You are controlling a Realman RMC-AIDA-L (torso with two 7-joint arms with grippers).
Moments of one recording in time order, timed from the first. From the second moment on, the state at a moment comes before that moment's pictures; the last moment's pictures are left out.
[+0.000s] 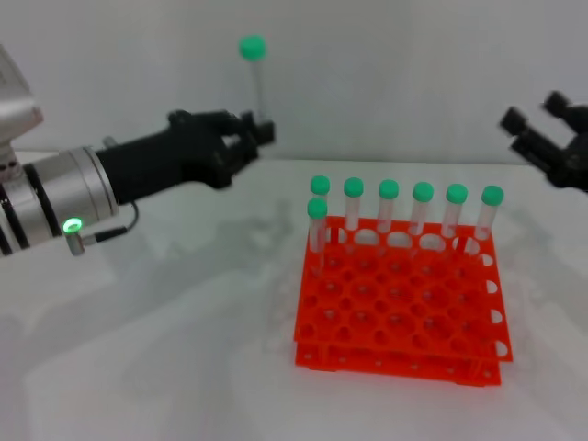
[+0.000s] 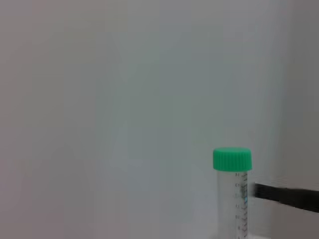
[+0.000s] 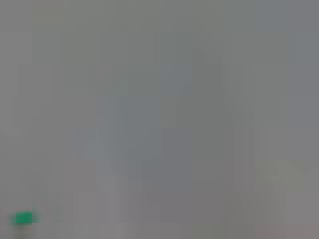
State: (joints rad) left arm -0.58 -2.04 0.86 0.66 1.52 1.34 -1.29; right arm 0.61 1.92 -1.89 -0.25 0.02 -1.29 0.75
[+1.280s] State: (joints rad) left arm -0.71 -2.07 1.01 0.66 1.74 1.38 -1.39; right arm 0.72 1.84 -1.88 -0.32 -0.47 -1.43 1.24
